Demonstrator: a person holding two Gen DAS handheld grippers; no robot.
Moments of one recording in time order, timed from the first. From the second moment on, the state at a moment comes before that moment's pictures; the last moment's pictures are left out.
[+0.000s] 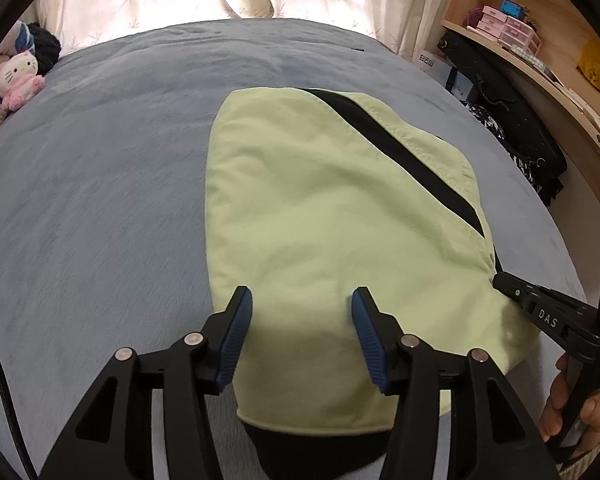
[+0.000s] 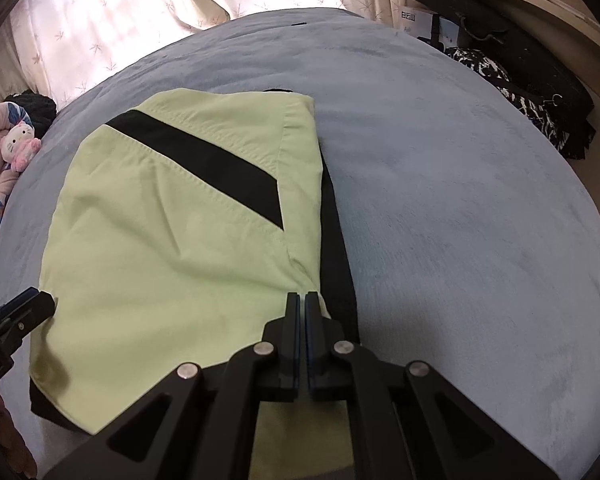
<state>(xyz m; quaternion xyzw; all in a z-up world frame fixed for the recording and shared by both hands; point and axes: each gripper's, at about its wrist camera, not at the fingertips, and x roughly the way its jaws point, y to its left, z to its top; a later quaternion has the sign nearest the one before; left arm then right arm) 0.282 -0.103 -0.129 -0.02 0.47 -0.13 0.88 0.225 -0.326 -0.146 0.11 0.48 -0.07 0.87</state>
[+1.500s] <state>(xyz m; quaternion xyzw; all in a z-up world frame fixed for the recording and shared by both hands) 0.258 -0.037 -0.009 -0.08 0.54 -0.23 0.81 0.241 -0.364 0.016 0.14 0.51 -0.02 0.85</state>
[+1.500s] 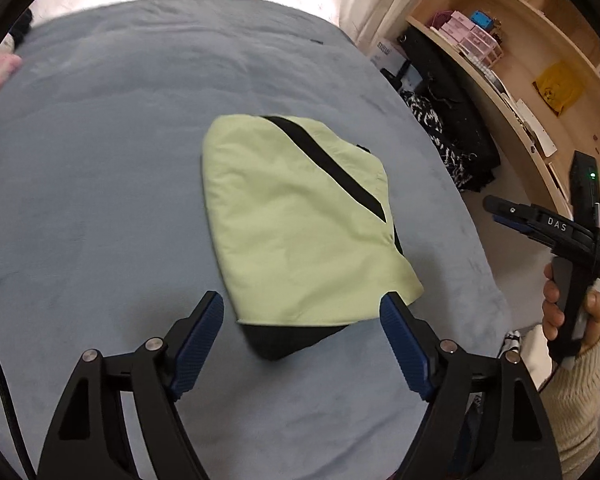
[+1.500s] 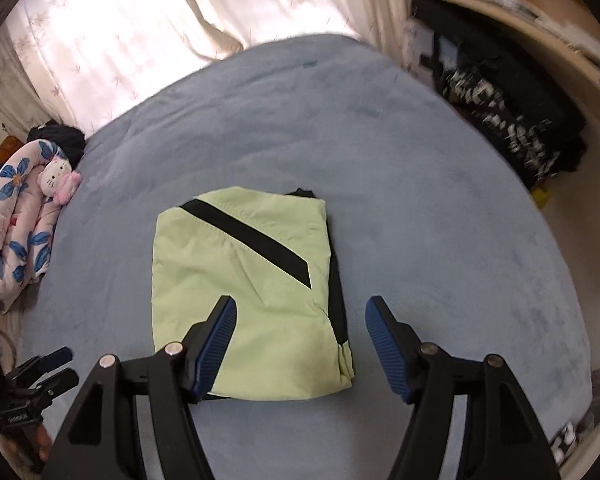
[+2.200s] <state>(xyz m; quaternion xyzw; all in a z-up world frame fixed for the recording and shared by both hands) 0.343 -0.040 -0.185 -0.22 0.59 -0.25 0.74 0.303 -0.411 -0.187 0.32 0.57 0.13 0.75</state>
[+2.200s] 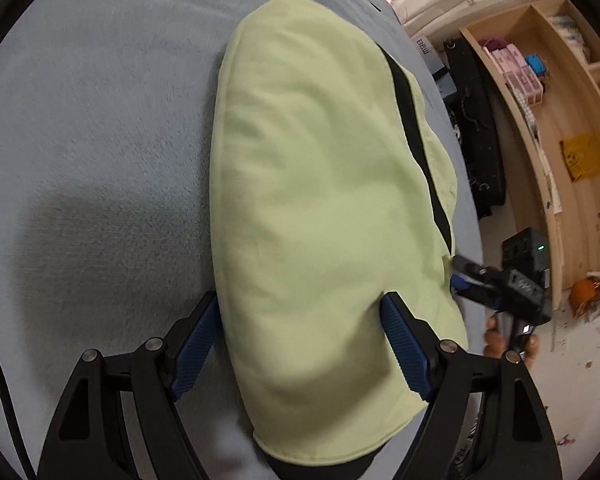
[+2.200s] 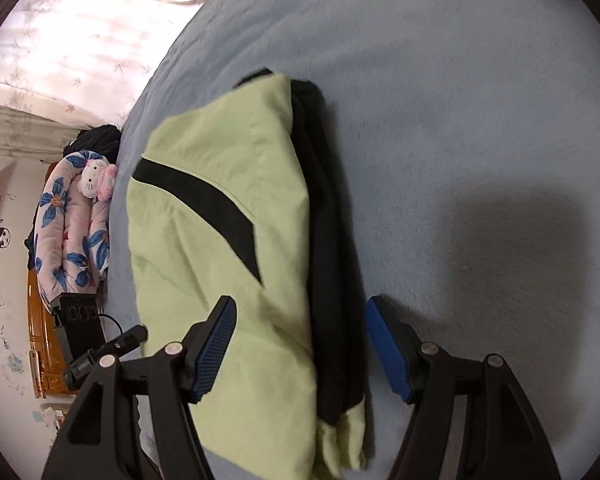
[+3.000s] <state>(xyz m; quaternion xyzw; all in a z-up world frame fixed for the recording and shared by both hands) 0.337 -0.087 -0.155 -0.09 0.52 -0.24 0.82 0.319 -0.351 -0.174 0.26 0.50 0.16 0.81</state>
